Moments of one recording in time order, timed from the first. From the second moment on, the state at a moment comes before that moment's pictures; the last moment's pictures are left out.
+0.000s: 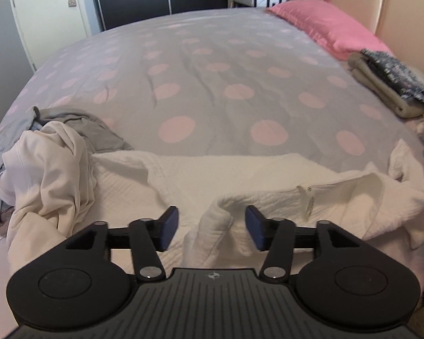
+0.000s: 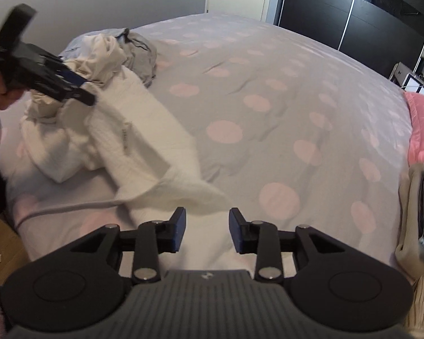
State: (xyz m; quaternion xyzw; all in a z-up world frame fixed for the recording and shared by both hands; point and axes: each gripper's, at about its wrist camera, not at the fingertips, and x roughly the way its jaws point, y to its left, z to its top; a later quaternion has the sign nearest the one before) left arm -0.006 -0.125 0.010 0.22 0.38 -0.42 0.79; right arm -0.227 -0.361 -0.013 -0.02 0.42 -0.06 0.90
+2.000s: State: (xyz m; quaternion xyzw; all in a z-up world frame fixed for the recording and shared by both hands) left arm 0.007 -0.099 -0.006 0.25 0.37 -0.32 0.83; right arm -0.213 -0.237 -0.056 -0.39 0.39 0.21 0.80
